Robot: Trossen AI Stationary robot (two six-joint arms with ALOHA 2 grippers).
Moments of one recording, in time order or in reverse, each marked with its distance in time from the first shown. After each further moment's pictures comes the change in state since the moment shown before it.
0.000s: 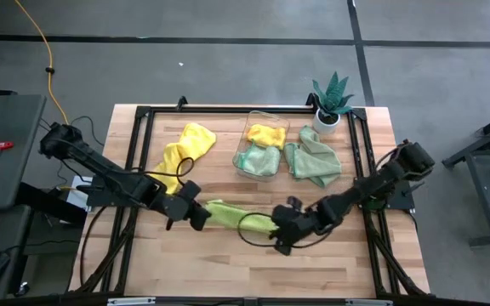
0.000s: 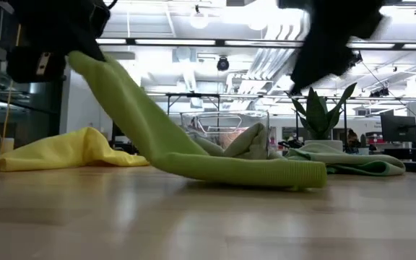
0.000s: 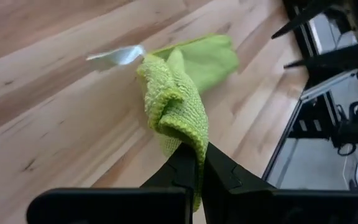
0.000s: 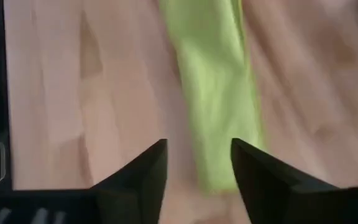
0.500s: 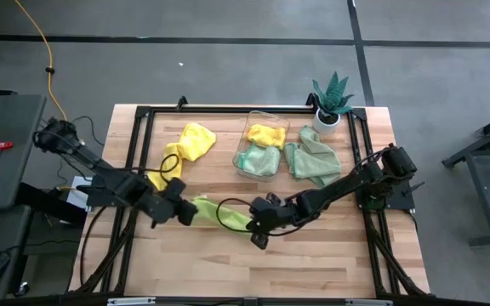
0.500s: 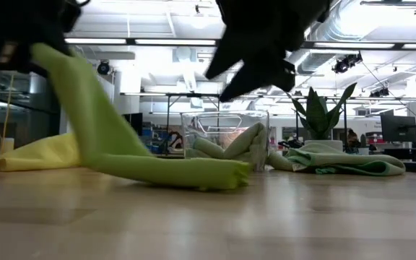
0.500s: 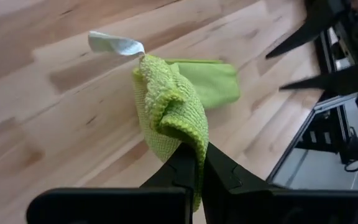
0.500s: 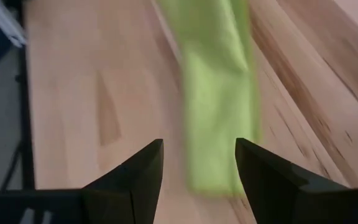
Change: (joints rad) left arm -0.096 -0.145 0.000 -0.249 -0.093 -0.204; right arm -0.120 0.156 0.116 0.178 -0.105 -0.012
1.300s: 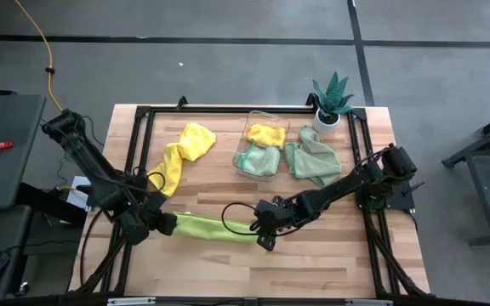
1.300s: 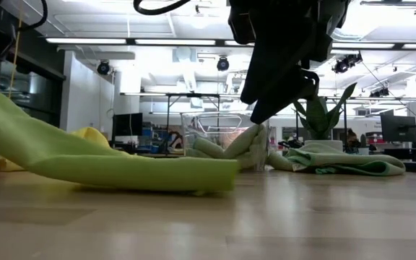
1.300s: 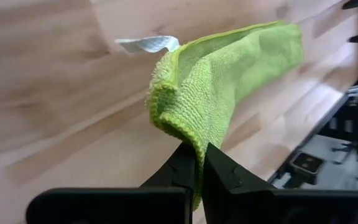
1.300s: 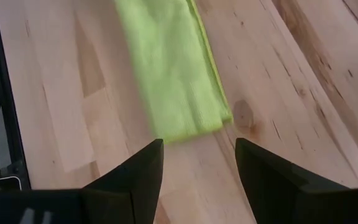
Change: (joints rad) left arm -0.336 -0.053 -0.161 -0.061 -0.064 -0.477; right arm 0.002 0.000 0.000 -0.149 -0.109 0.044
